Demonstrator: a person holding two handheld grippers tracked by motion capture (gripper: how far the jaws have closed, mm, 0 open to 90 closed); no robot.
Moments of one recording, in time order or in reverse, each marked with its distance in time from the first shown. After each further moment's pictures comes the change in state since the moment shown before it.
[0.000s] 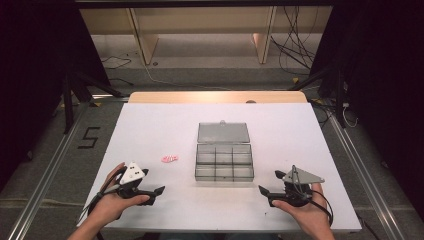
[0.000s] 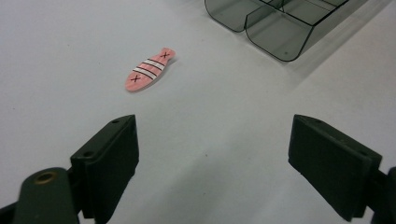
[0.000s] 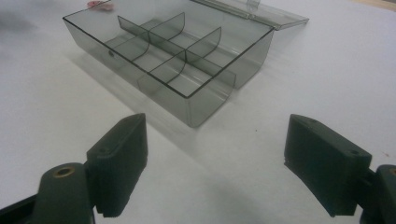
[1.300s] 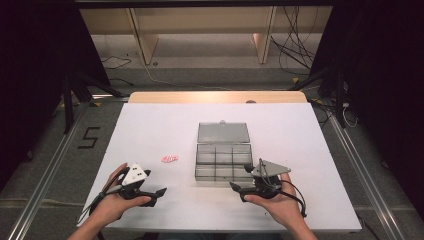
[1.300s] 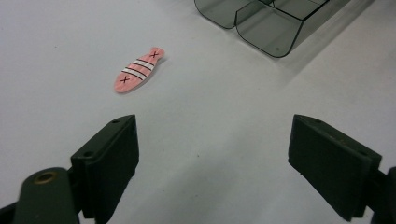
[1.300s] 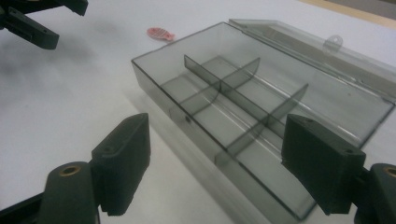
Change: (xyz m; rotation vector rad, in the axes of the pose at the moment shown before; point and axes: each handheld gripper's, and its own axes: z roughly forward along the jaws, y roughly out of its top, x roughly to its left) left arm -0.003 0.001 0.002 0.005 -0.019 0.025; right arm 0.045 0.044 0.049 -0.028 0.146 -0.082
